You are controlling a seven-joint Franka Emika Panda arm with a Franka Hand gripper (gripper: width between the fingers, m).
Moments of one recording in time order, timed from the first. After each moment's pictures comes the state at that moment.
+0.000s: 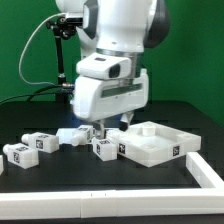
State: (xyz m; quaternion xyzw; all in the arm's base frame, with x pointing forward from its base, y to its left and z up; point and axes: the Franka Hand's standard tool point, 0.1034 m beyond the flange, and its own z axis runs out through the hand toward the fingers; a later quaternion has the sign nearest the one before) arm 0.480 0.013 0.050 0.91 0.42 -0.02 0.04
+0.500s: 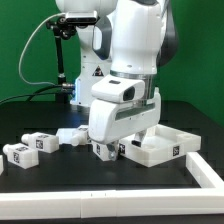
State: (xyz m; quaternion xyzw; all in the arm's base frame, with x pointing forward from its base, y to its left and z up) arm 0.480 0.029 0.008 0.91 0.41 -0.01 0.03
